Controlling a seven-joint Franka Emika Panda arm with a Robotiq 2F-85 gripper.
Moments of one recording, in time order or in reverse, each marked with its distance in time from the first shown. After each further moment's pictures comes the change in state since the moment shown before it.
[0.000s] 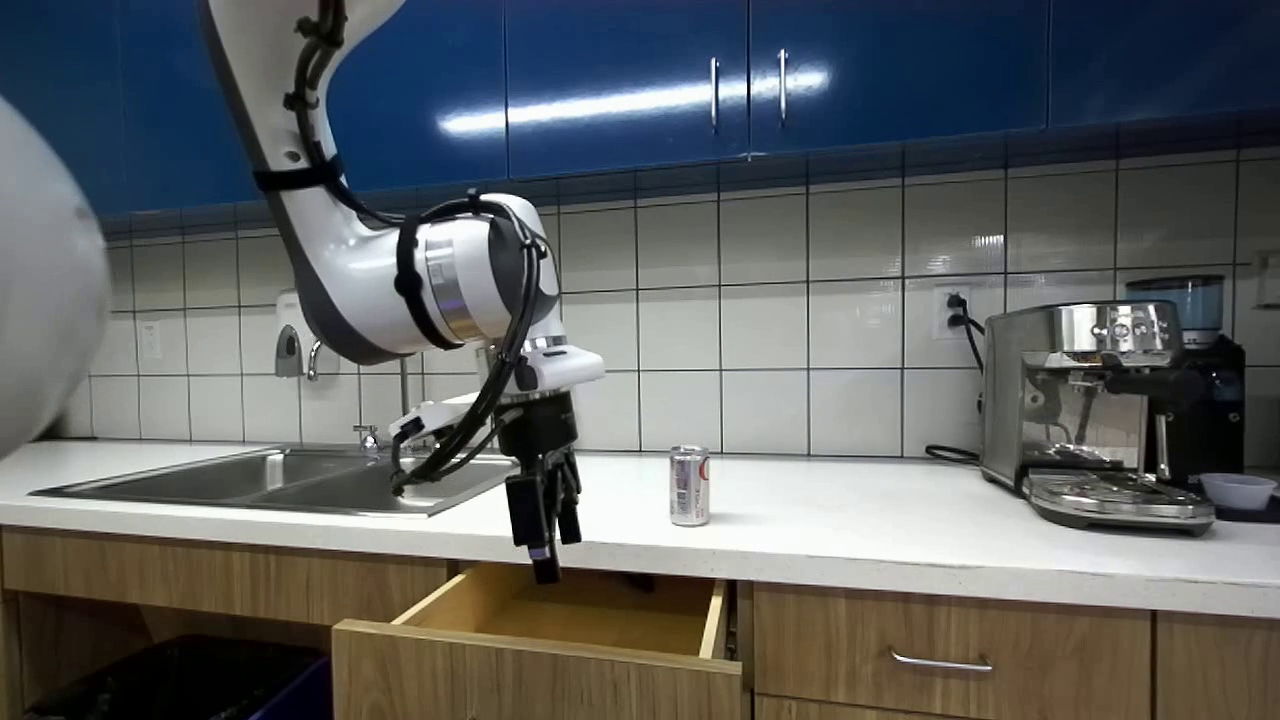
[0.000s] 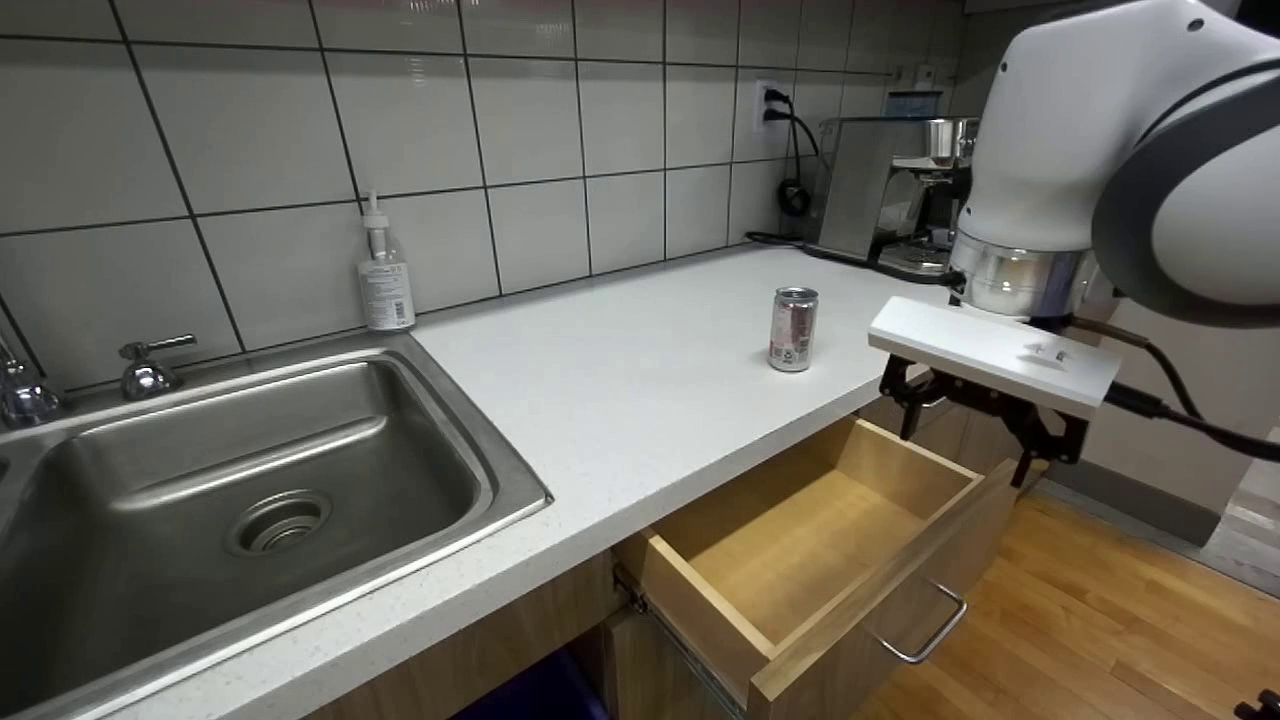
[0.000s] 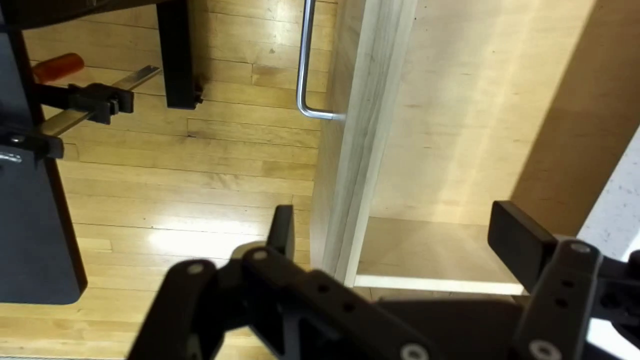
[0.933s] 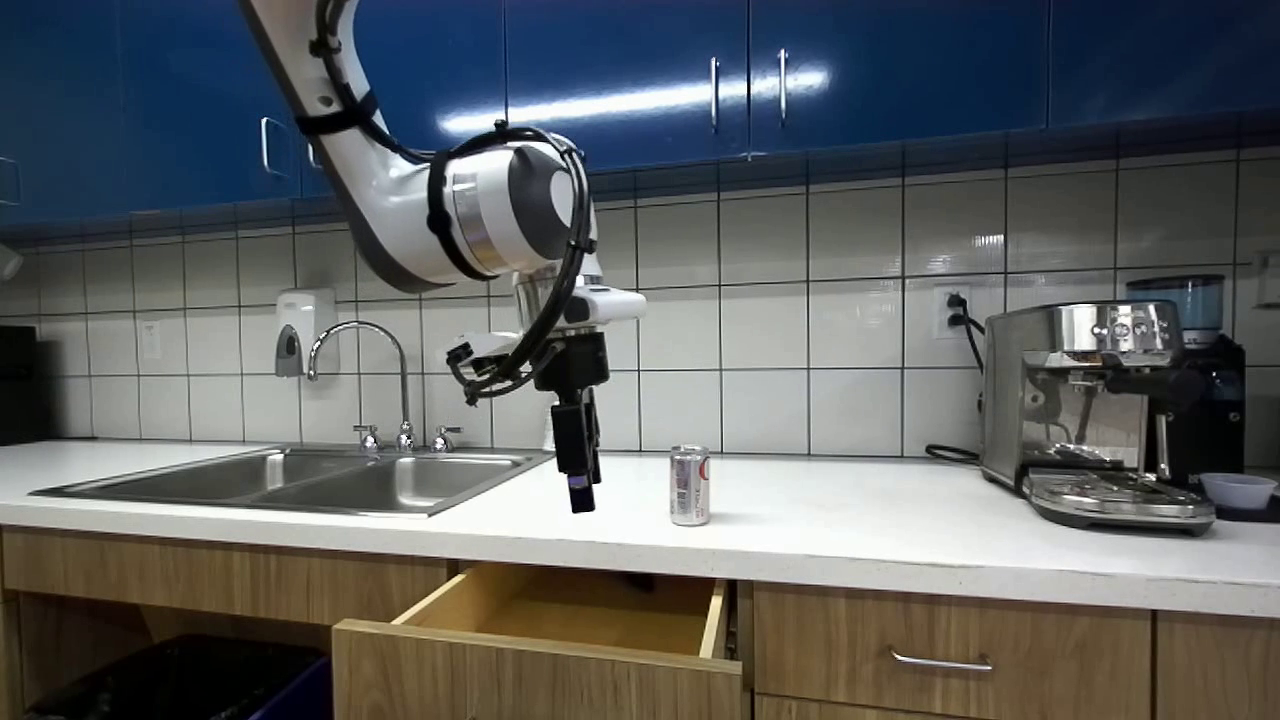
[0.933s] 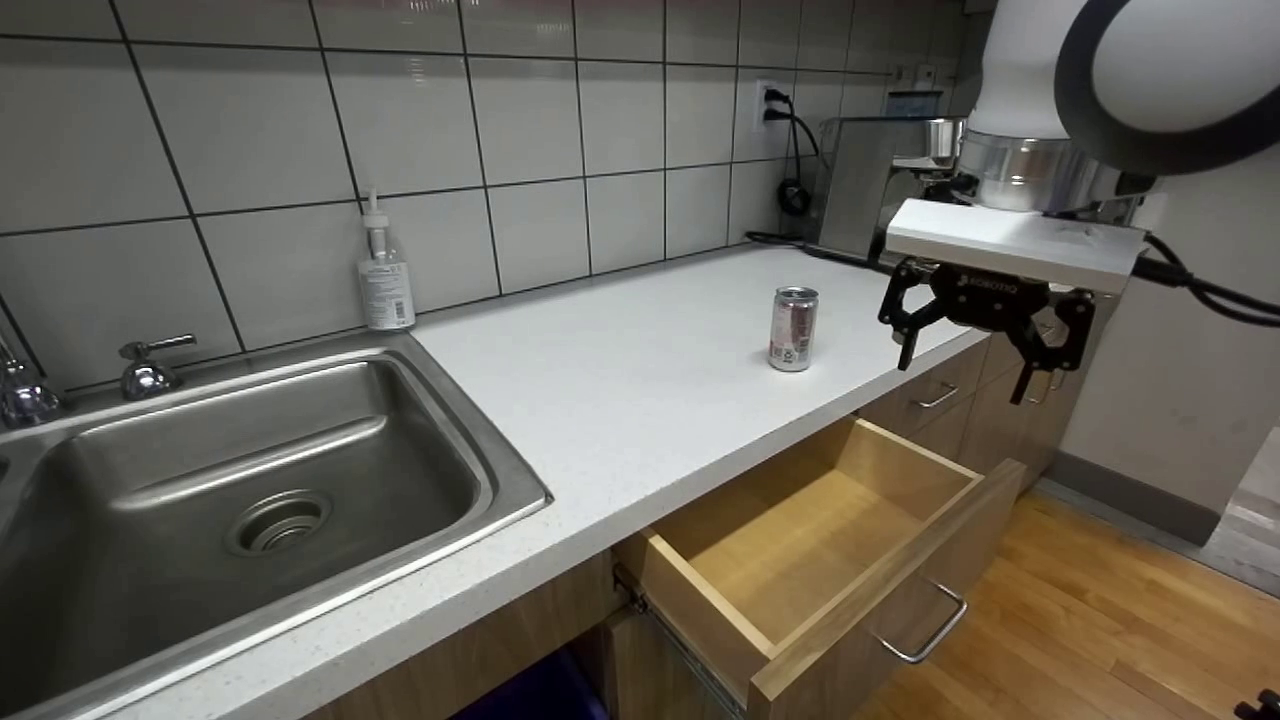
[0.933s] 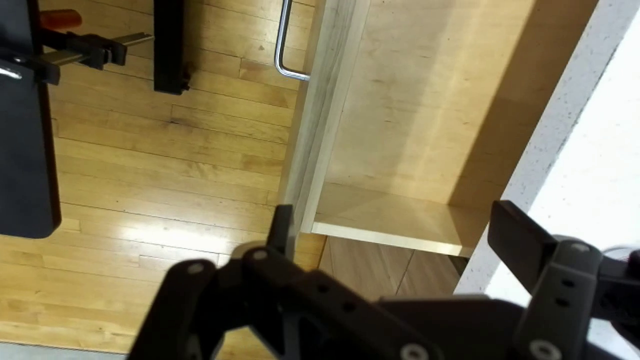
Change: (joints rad) arm -0.326 -0.058 0.291 0.110 0.169 -0.149 -0.303
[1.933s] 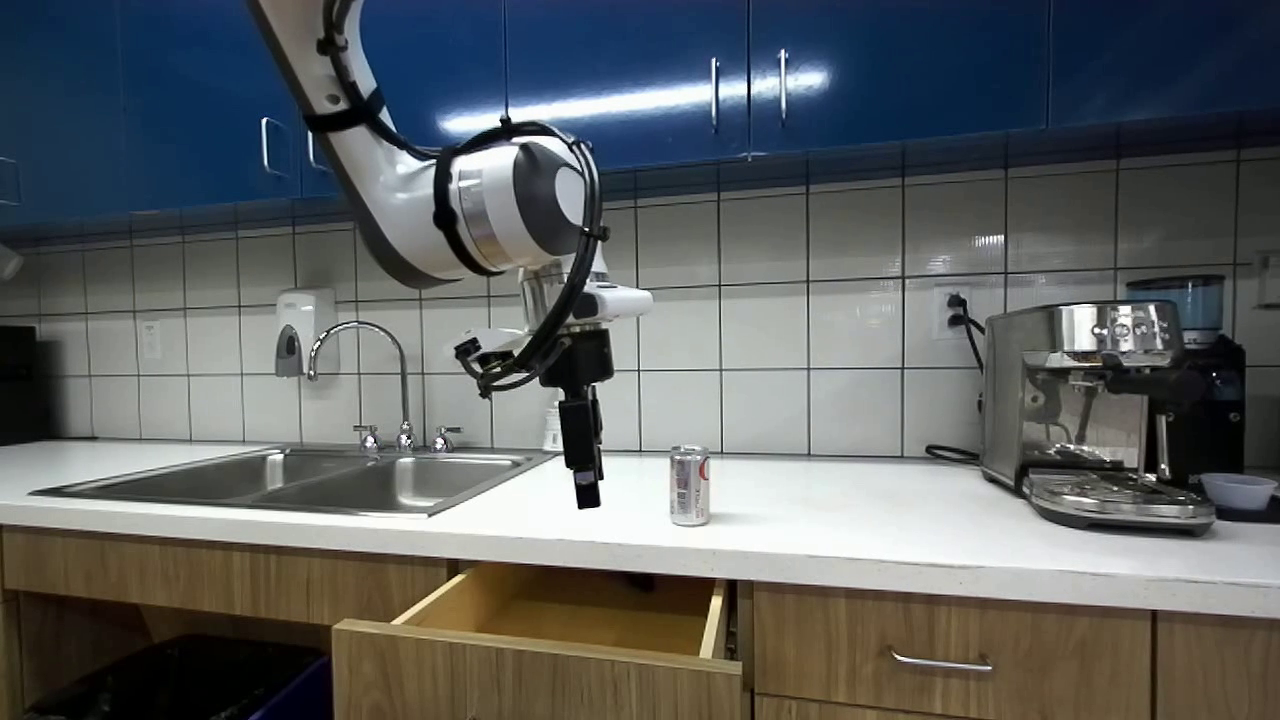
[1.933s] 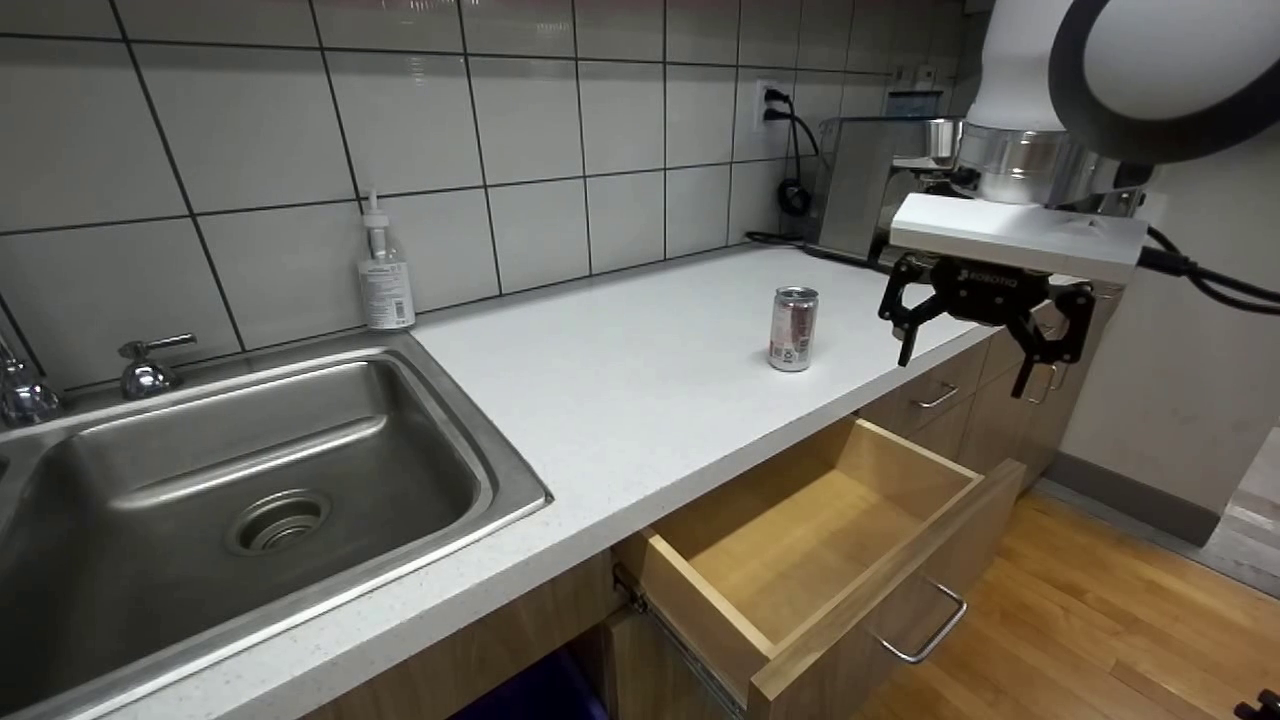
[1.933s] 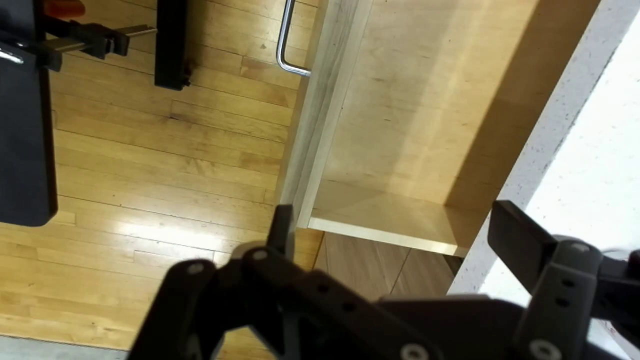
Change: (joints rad) arm -0.020 0.004 0.014 0.015 0.011 -0.014 -0.043
